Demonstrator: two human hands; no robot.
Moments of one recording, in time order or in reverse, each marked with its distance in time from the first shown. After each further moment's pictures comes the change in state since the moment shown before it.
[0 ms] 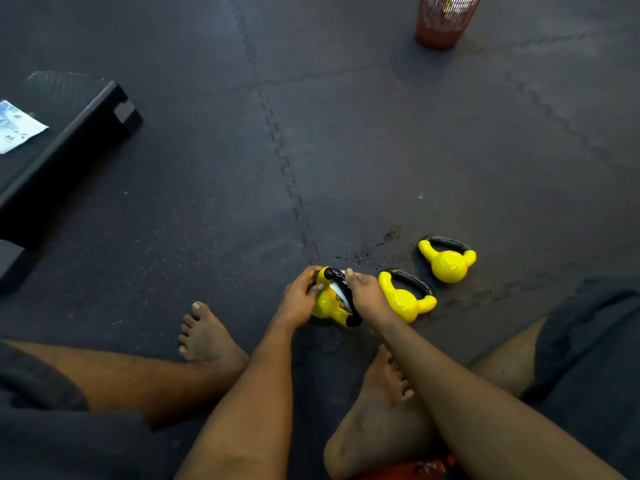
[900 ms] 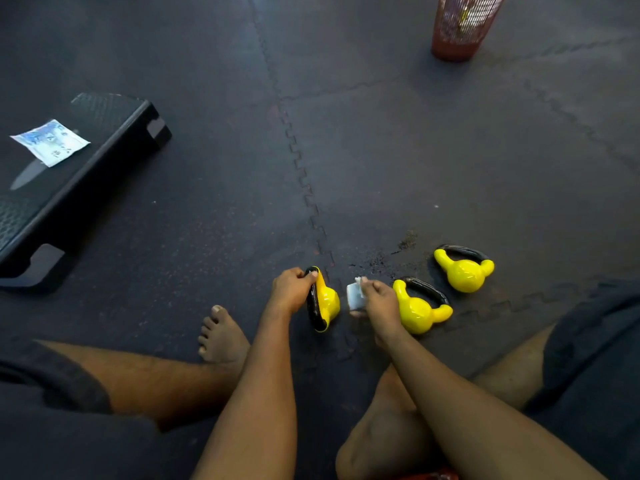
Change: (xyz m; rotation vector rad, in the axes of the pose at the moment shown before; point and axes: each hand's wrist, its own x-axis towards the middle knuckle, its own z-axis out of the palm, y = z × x) left_hand 0.001 0.045 -0.048 0.272 0.218 -0.378; right_hand 0.003 0.016 0.012 0.293 0.171 0.034
